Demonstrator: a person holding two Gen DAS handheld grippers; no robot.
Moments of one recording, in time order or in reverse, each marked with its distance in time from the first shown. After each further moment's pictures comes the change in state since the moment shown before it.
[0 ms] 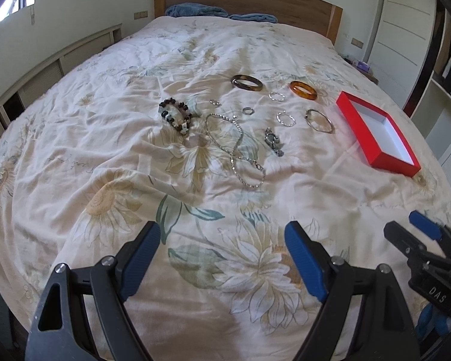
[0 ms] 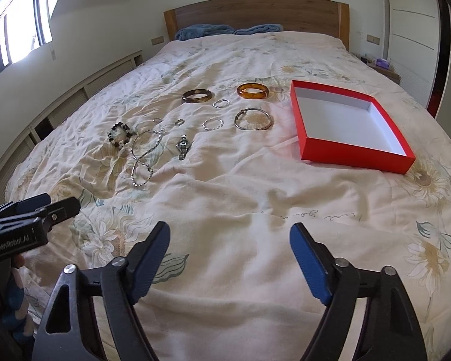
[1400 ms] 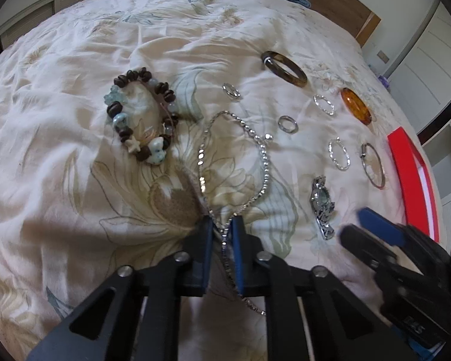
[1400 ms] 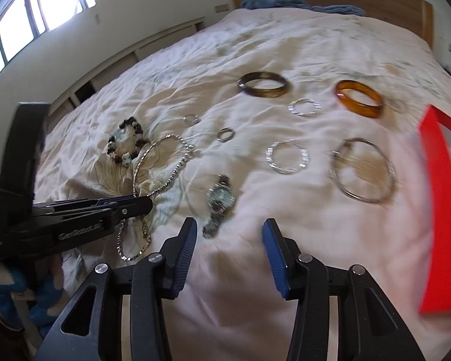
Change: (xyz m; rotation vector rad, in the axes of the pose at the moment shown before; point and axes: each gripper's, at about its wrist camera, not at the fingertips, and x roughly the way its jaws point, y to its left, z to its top) left arm 0.158 0.033 0.079 -0.191 0.145 -0.108; right arm 0.175 0.044 0.104 -0.206 0.143 0.280
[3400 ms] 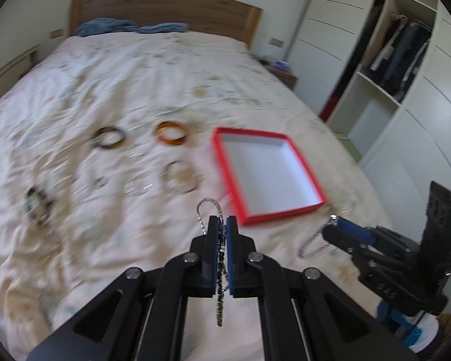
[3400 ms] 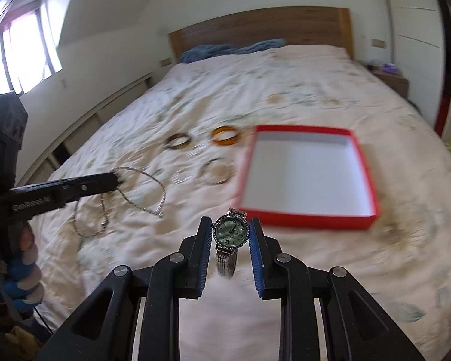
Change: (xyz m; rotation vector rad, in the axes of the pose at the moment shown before) left arm -0.138 -0.220 -0.033 0.390 -0.114 -0.255; right arm -0.235 -0.096 -0.089 0.220 -0.230 -0.186
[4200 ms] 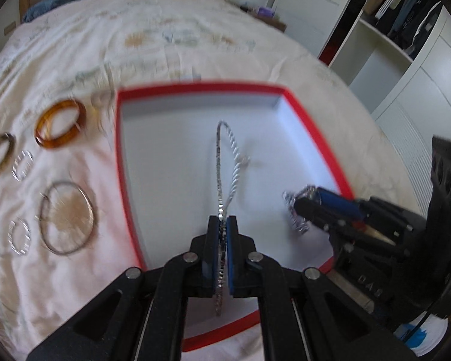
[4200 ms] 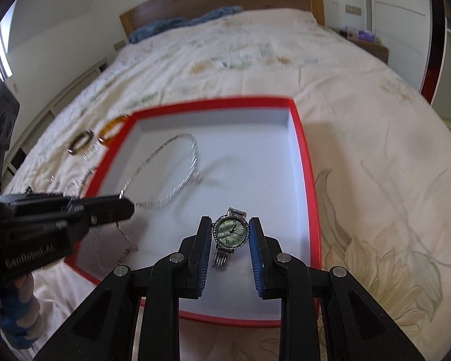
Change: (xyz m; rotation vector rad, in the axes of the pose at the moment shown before) left arm 0.224 -0.056 0.034 0.082 0.252 -0.014; right arm 0.141 -0.139 0.036 0.075 0.150 -0.110
